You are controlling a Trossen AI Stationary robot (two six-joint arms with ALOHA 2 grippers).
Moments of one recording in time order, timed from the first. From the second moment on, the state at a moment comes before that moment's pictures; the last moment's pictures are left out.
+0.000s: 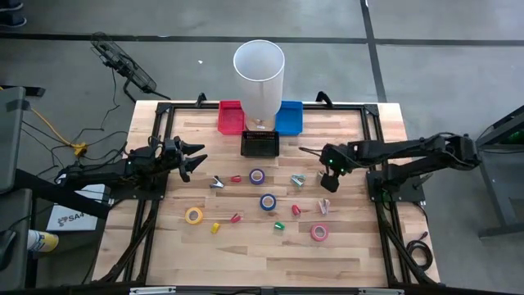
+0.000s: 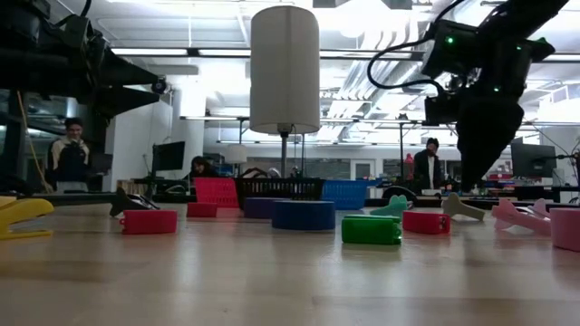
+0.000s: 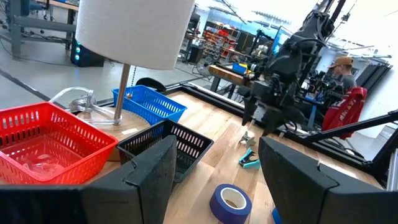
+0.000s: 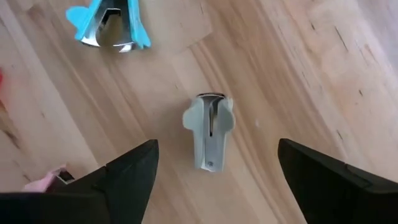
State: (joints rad) left arm 0.09 0.01 0.02 0.03 -0.28 -0.32; right arm -0.17 1.18 0.57 -0.61 0.04 0.36
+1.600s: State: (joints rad) left arm 0.09 0.01 0.02 0.03 -0.28 -0.32; right arm -0.13 1.33 0.46 -0.29 0.12 0.39
